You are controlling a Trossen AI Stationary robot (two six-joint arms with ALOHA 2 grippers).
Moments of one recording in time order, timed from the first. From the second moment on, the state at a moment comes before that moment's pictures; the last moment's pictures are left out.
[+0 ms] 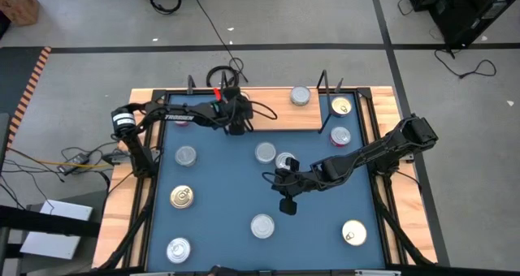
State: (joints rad) left arm 0.39 1.74 1.08 -0.19 -0.53 0.60; right arm 0.32 1.63 1.05 -0.24 0.24 0.45
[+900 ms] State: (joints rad) left arm 0.44 1.74 1.58 -0.72 -0.22 0.46; right arm 0.32 1.63 1.05 -0.24 0.21 0.45
